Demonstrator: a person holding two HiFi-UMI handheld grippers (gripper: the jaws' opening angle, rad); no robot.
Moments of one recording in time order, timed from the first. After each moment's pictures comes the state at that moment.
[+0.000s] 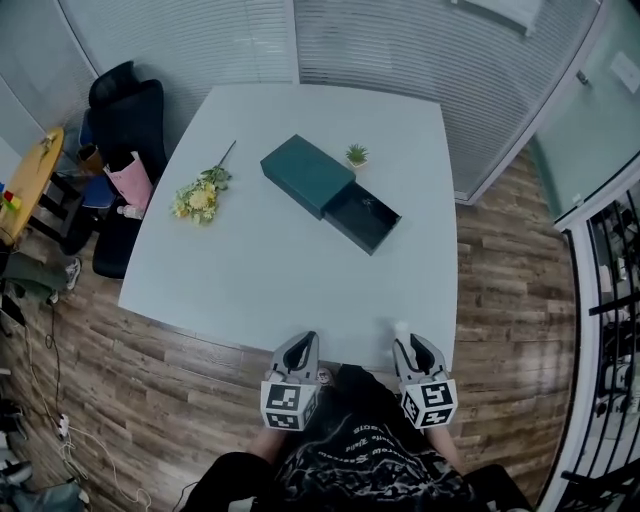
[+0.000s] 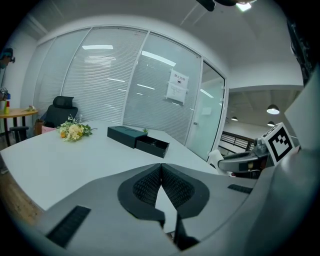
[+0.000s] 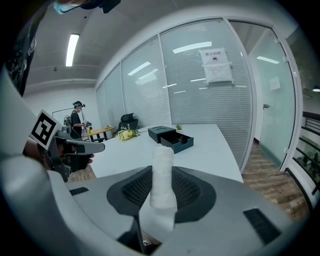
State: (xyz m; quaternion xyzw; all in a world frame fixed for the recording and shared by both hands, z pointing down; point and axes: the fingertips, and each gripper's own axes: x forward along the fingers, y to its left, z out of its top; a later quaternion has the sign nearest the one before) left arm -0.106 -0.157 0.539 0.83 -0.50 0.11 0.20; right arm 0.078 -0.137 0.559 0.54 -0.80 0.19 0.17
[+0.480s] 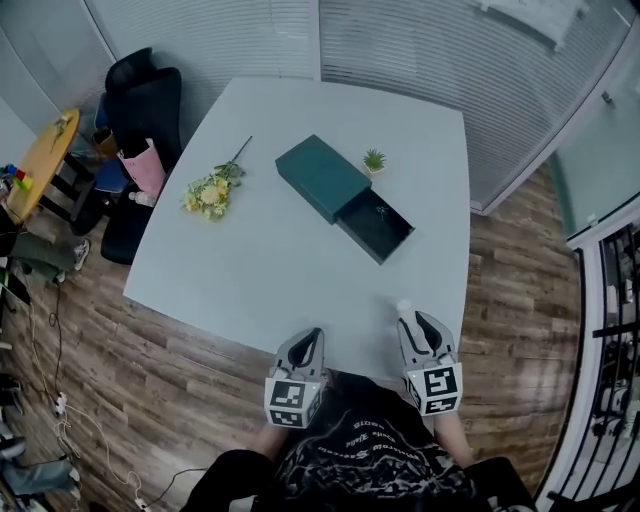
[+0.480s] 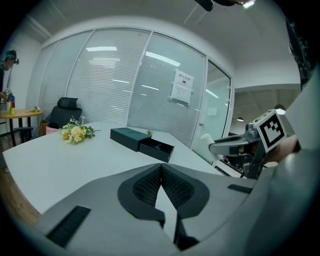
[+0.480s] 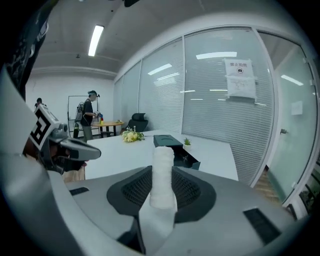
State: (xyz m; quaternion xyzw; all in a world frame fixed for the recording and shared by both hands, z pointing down) left arm -0.102 -0.188 0.534 0.82 -0.53 0.11 0.20; right arm 0.067 -0.219 0.515 0.49 -0.84 0.09 0.21
